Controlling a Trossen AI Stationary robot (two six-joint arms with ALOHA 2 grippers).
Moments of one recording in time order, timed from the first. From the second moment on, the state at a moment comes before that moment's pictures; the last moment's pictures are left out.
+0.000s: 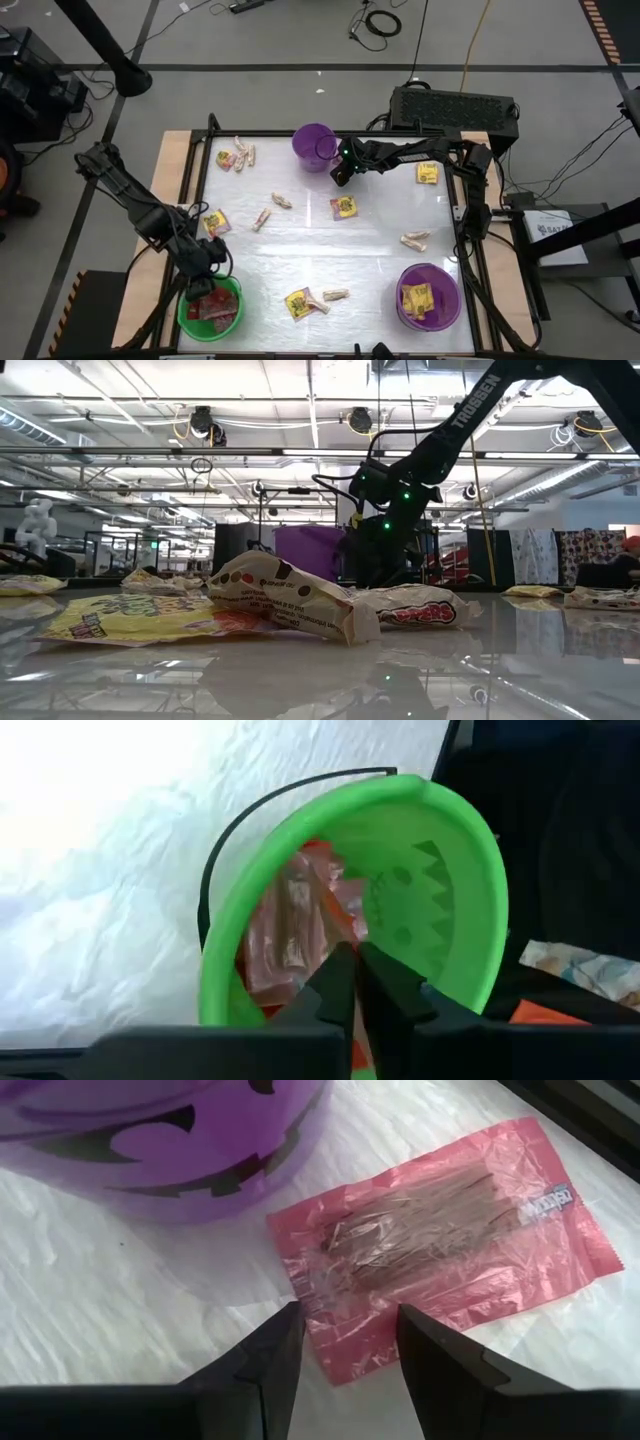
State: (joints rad) left arm -0.72 0.99 0.88 -0.88 0.20 -1.17; right arm -0.48 1.98 1.14 -0.18 0.16 0.30
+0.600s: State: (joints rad) left arm -0.69 0.99 0.93 -0.85 0.42 -1.17; right arm -0.48 1.98 1.13 -0.18 0.16 0.30
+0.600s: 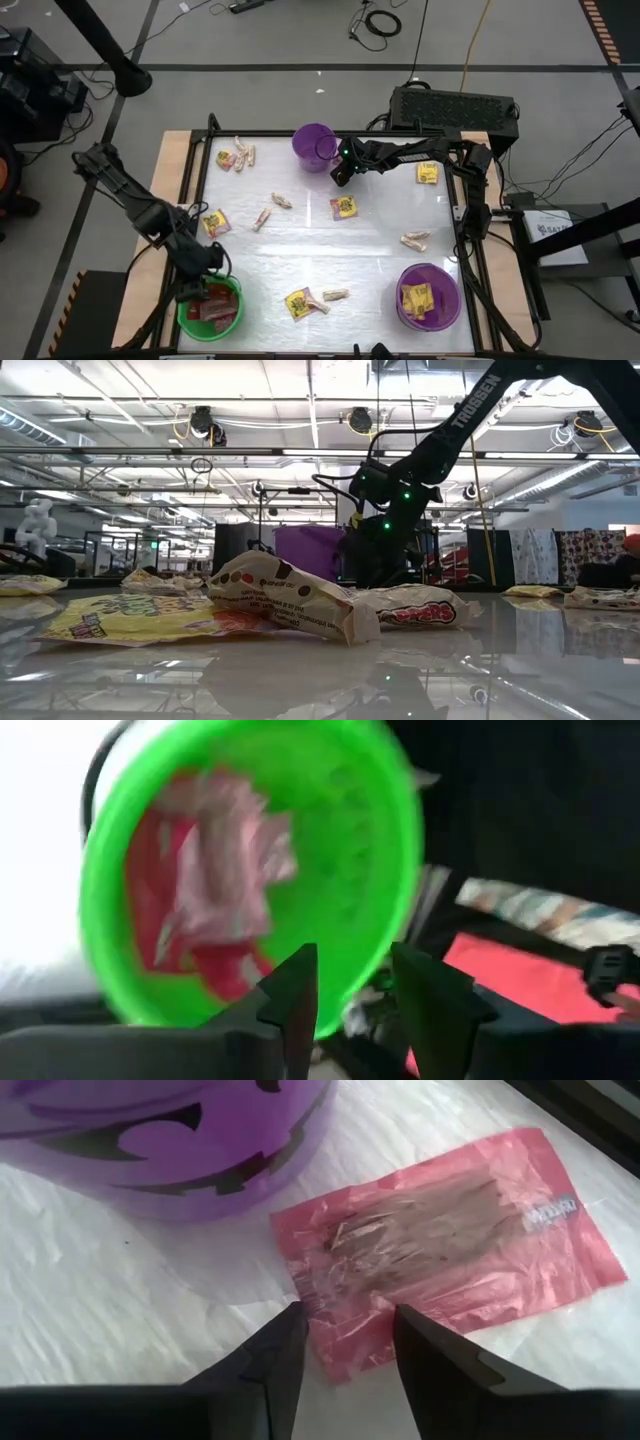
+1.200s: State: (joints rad) left arm -0.37 0.89 0.95 -0.77 -0.09 -0.54; right arm -0.47 1.97 1.13 -0.18 0.04 0.42
